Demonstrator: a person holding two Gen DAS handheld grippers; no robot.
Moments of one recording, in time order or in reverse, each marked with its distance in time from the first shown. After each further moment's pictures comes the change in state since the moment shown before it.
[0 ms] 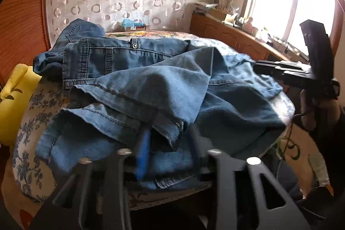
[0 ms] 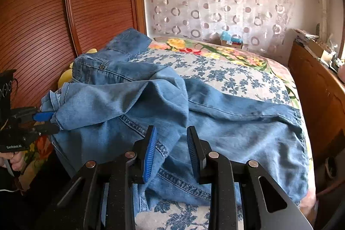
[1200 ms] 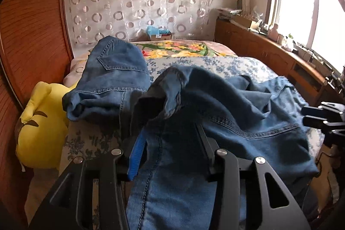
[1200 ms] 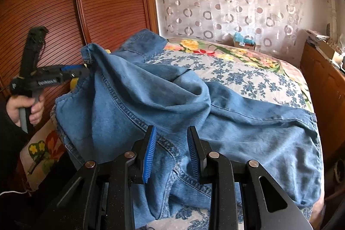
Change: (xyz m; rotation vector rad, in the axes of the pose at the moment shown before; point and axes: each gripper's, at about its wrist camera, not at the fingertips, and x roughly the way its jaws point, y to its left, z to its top) left arm 0.020 0.074 0.069 -0.008 -0.036 0.158; right arm 0.014 0.008 0.003 -0.015 0.000 0.089
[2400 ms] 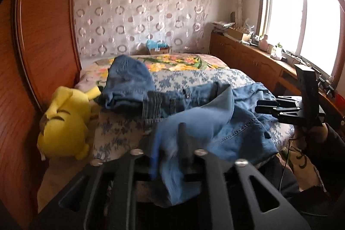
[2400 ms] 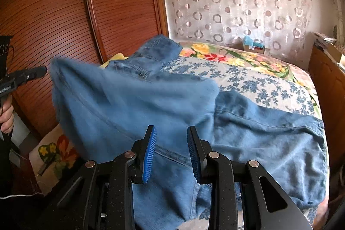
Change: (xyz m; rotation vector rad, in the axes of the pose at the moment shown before) left arm -0.147 0.005 -0.032 -0.011 -0.082 -0.024; right arm 0.008 0.015 0.000 -0.006 -0.005 0.061
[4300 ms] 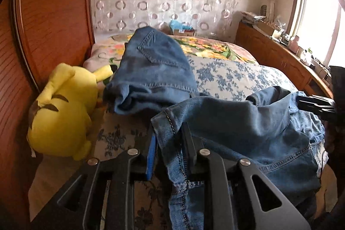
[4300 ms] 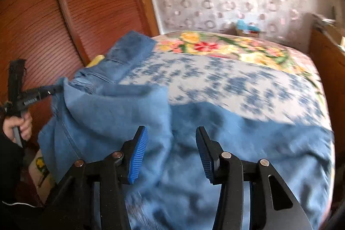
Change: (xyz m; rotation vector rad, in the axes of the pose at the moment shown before) left arm 0.142 0.071 0.021 -0.136 0.122 0.100; right arm 0.077 -0.076 0.052 0.095 0.077 0.053
